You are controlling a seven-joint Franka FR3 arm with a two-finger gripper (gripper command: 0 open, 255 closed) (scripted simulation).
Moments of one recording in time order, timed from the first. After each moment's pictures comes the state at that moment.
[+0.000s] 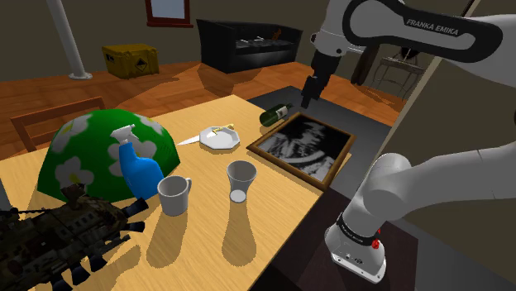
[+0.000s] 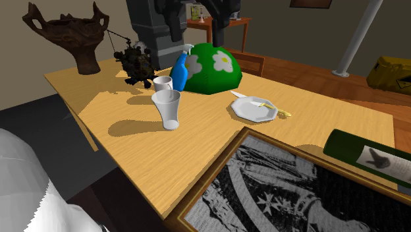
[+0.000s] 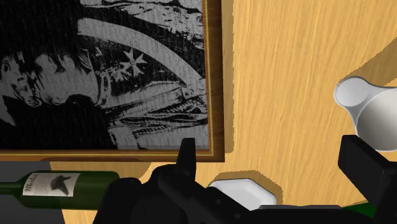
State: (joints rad) arm 0.02 -0.80 -0.06 -2.33 -0.09 1.59 -0.06
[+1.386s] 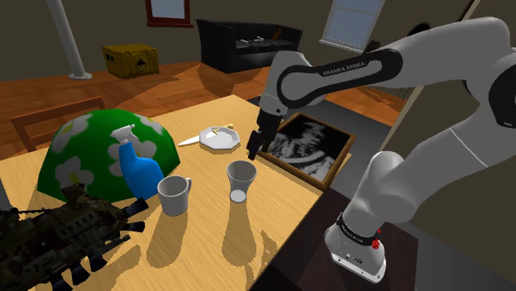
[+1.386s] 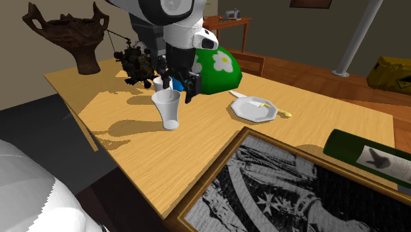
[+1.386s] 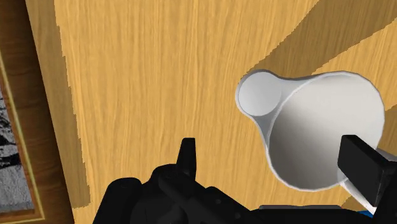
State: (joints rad) arm 0.21 -0.46 -0.03 -2.58 0.26 2.12 -0.04
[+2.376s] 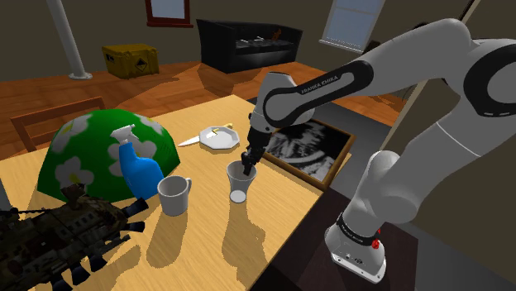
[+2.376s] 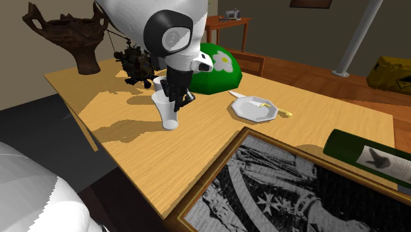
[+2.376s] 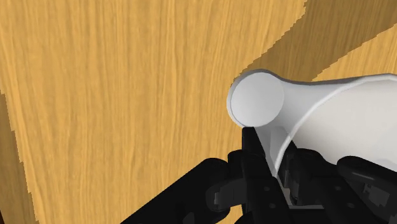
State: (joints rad) arm 0.26 -0.31 -0.03 -2.62 0.36 2.30 -0.10
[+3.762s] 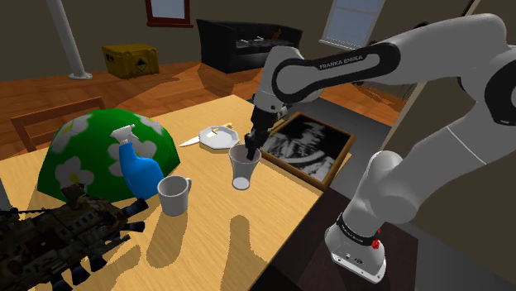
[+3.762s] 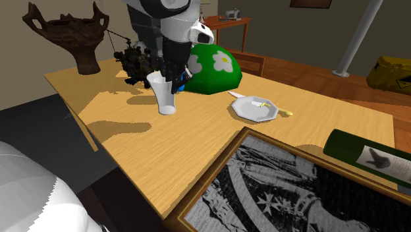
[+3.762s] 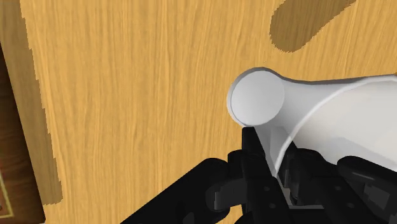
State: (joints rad) arm 0.24 -0.43 -0.02 -2.52 0.31 2.10 -0.03
